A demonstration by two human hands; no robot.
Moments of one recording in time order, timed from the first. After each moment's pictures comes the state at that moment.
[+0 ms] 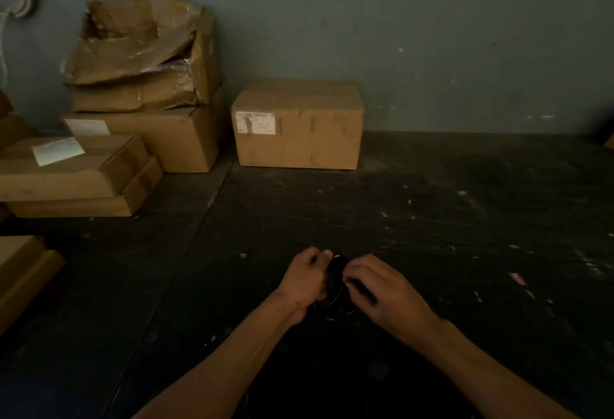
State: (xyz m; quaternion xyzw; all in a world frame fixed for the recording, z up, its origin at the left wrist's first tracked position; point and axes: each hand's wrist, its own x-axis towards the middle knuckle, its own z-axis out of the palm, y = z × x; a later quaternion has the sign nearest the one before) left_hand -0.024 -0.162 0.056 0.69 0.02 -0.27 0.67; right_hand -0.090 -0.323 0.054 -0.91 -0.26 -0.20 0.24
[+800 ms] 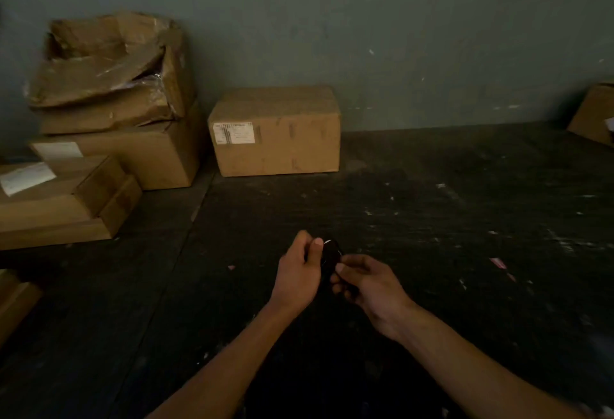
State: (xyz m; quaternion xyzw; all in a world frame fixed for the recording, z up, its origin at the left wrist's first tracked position) left_hand -0.024 -0.172 0.063 0.82 -0.13 -0.04 0.55; right_hand -0.085 -0.300 0.068 -0.58 0.23 0.03 0.78
